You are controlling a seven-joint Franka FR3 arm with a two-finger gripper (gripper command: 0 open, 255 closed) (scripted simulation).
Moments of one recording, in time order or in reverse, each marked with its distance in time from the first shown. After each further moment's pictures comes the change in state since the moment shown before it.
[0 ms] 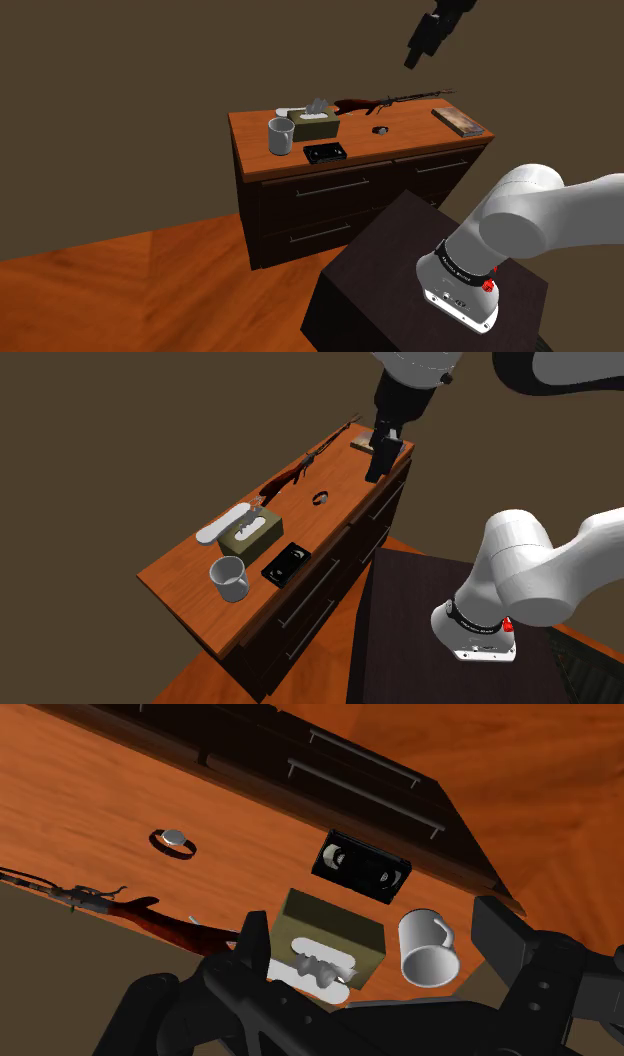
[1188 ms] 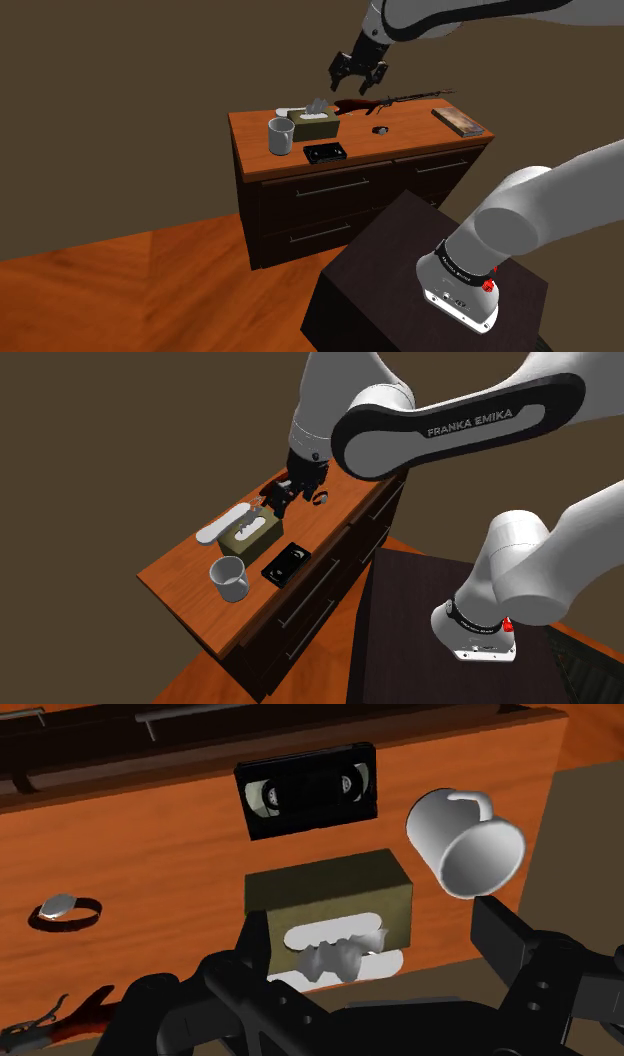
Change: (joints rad) arm -0.097 0.387 0.045 -0.113 0.177 0.590 0.460
